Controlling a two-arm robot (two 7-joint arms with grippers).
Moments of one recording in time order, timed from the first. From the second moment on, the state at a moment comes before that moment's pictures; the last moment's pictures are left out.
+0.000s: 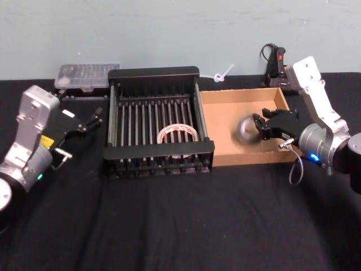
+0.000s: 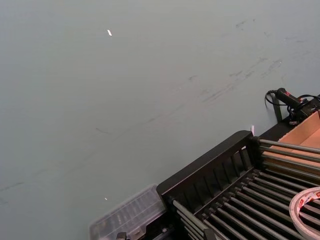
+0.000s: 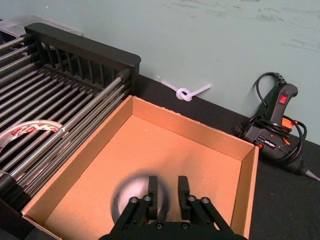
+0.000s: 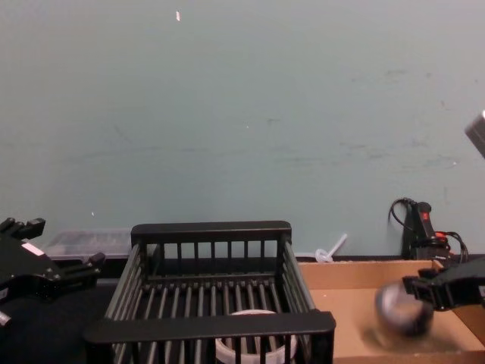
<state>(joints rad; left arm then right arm) -0.20 0.60 0.45 -1.41 -0.25 -0.12 0.03 0.32 0.39 -0.35 -1.41 0.22 0.40 0.26</state>
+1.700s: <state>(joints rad) -0.20 0.60 0.45 -1.41 -0.25 -0.12 0.03 0.23 0.36 -0.31 -1.46 0.06 0.16 0.08</state>
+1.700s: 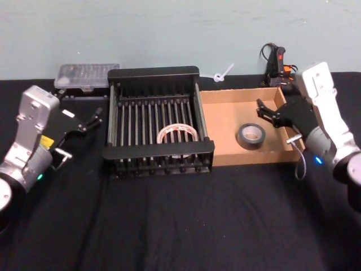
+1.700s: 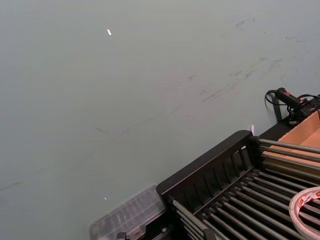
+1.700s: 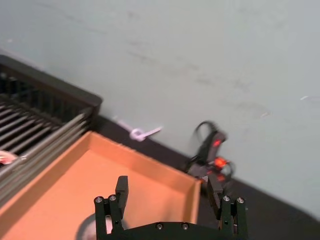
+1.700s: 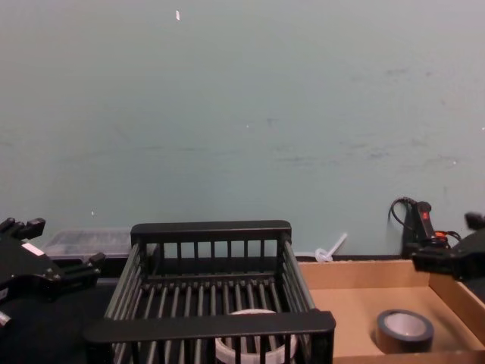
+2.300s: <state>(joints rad) -0.20 0.60 0.45 -1.41 -0.25 -0.12 0.03 0.14 0.33 -0.28 -1.43 -0.07 -0.02 -0.04</state>
